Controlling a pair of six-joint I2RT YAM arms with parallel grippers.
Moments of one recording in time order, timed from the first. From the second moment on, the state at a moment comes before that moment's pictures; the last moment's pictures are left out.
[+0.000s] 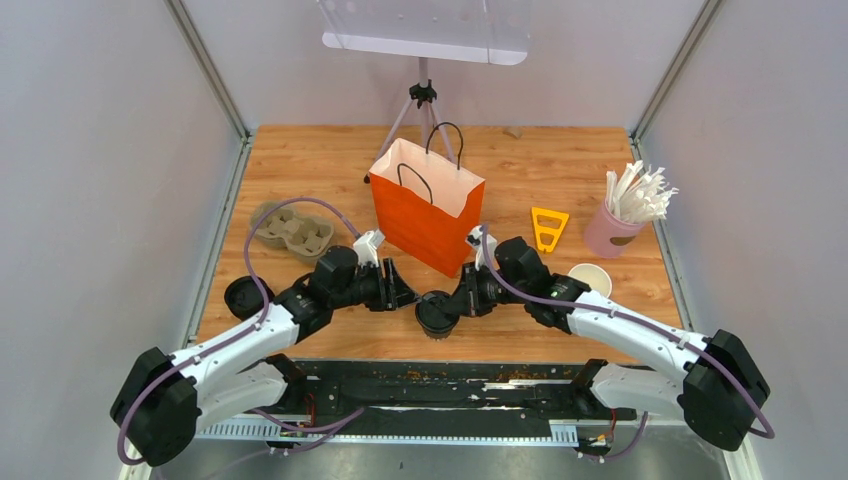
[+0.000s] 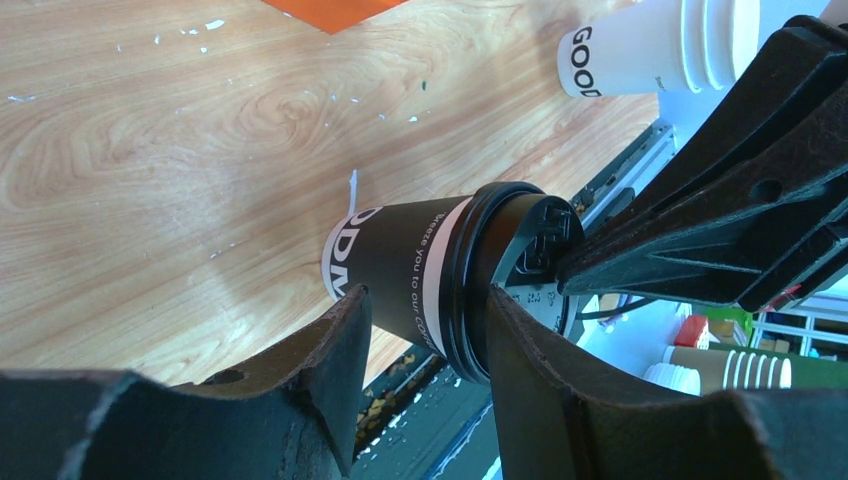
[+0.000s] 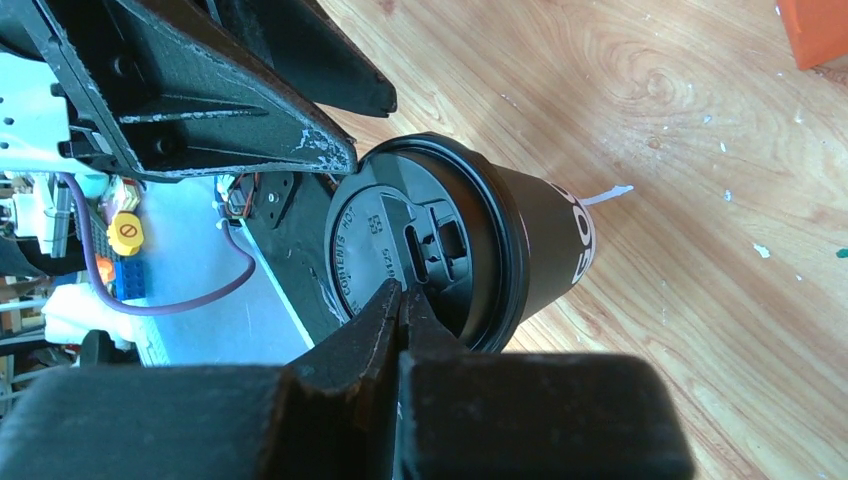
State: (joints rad) left arm -0.68 0.99 0.46 0.00 0.33 -0.77; right arm 0.80 1.12 0.63 -0.11 -0.41 0.63
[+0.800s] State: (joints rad) left arm -0.68 0.83 0.31 0.07 0.35 -0.86; right arm 0.80 1.13 0.64 -0.09 -0.45 0.56
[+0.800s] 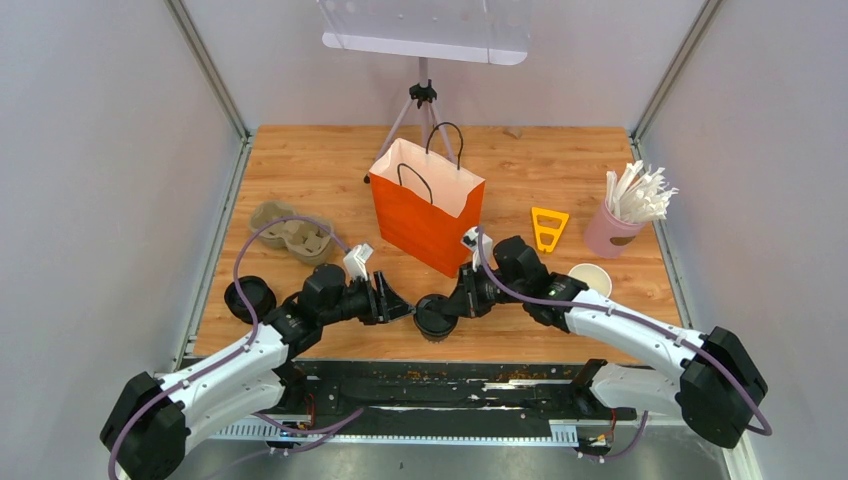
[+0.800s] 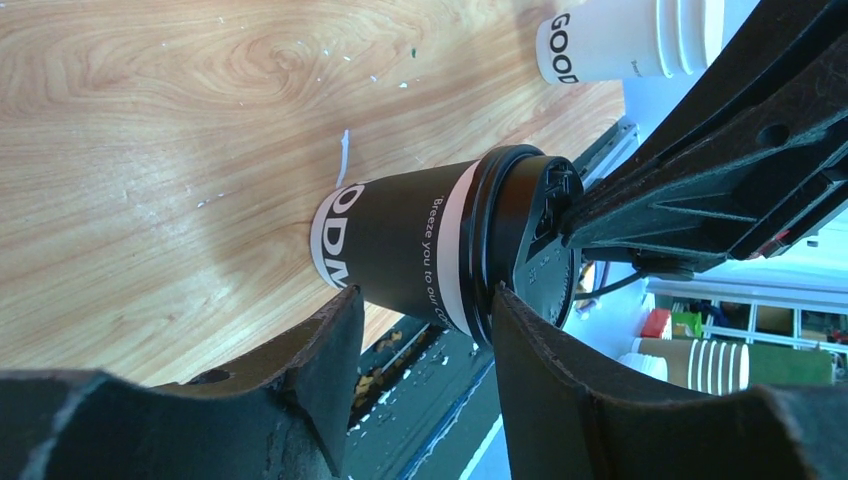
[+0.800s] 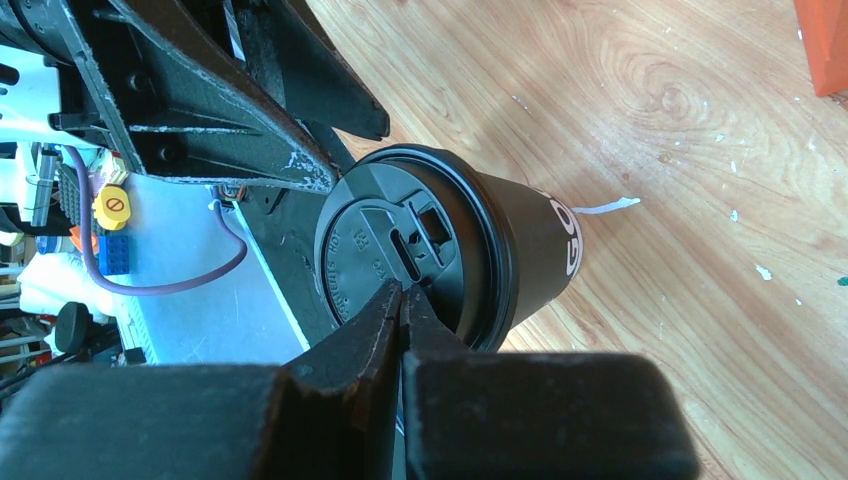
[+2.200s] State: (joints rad) left arm -0.68 0.87 0.25 0.23 0.48 -0.99; right arm 0.83 1.16 0.65 -0.06 -0.47 0.61
